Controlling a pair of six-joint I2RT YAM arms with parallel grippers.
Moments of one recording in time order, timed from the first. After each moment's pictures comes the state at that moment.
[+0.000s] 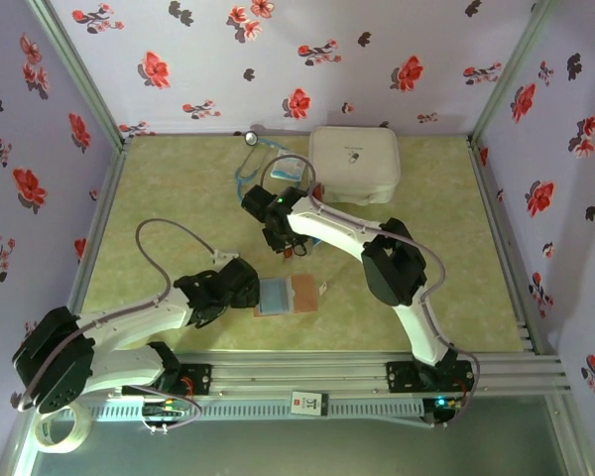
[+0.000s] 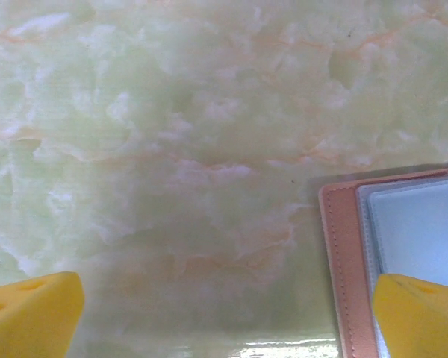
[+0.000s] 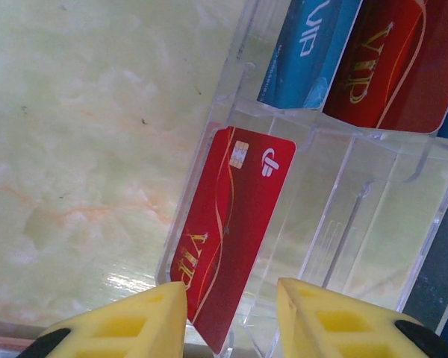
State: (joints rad) left arm -0.90 1.15 0.55 -0.51 -0.43 -0.73; right arm 0.91 2.18 1.87 -1.08 0.25 0.48
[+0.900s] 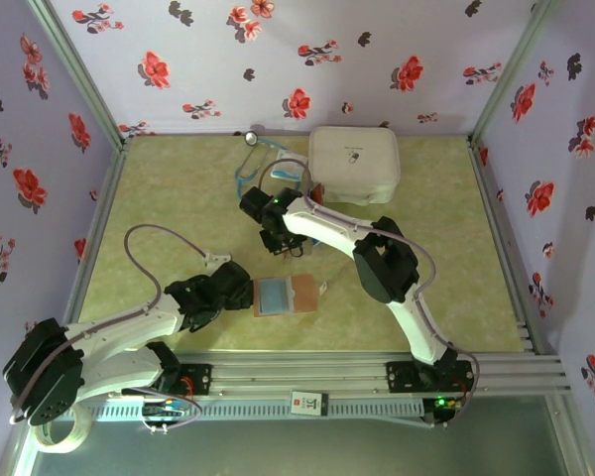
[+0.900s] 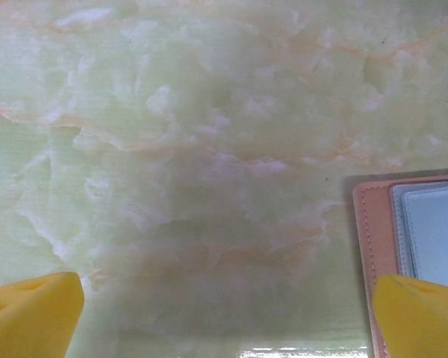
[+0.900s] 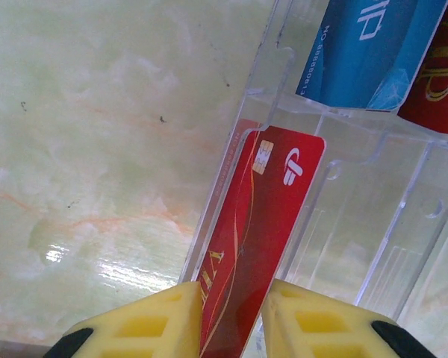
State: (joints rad) left arm -0.88 1.08 0.50 -0.52 -0.45 -0.75; right arm 0.90 2.23 1.90 -1.08 0.19 0.49
